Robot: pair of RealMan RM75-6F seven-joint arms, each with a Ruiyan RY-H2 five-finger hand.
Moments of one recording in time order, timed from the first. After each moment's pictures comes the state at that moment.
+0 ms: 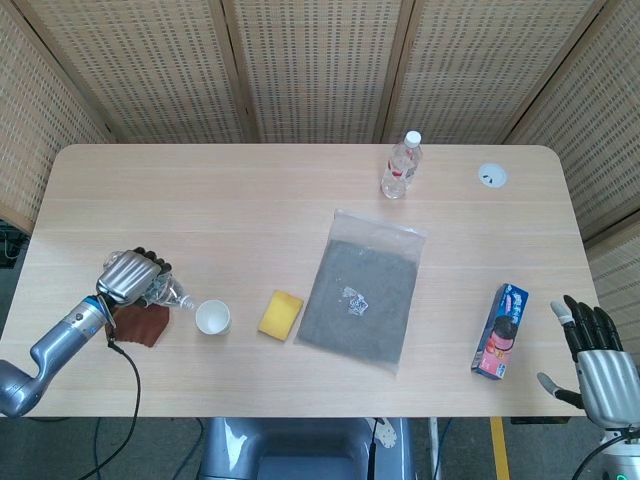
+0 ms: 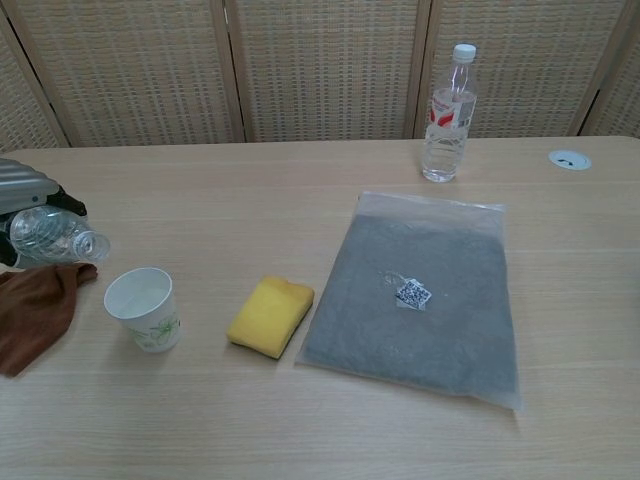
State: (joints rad) left arm -0.67 -1.40 0.07 -1.01 1.61 0.91 -0.12; right arm 0.01 -1.10 0.02 -1.64 -1.60 1.57 -0.05
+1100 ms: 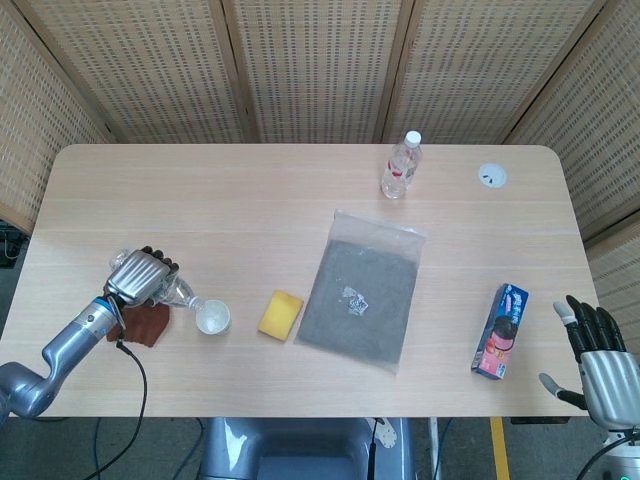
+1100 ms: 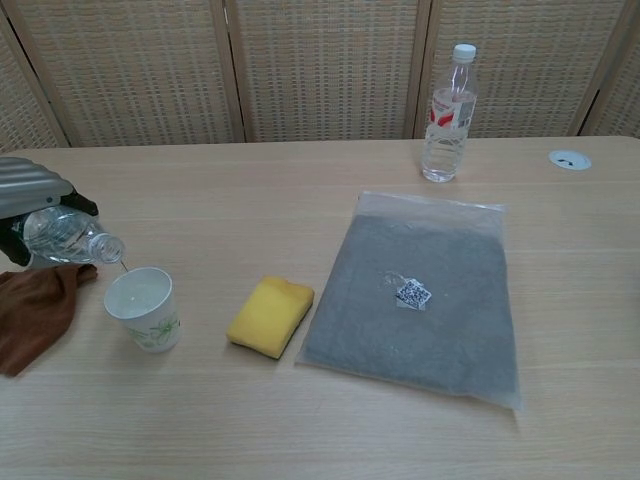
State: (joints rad) left arm -0.68 -1.39 0.04 -1.08 1.54 0.89 0.01; right arm 0.00 -1.09 0.02 -1.63 -1.60 1.58 -0.03
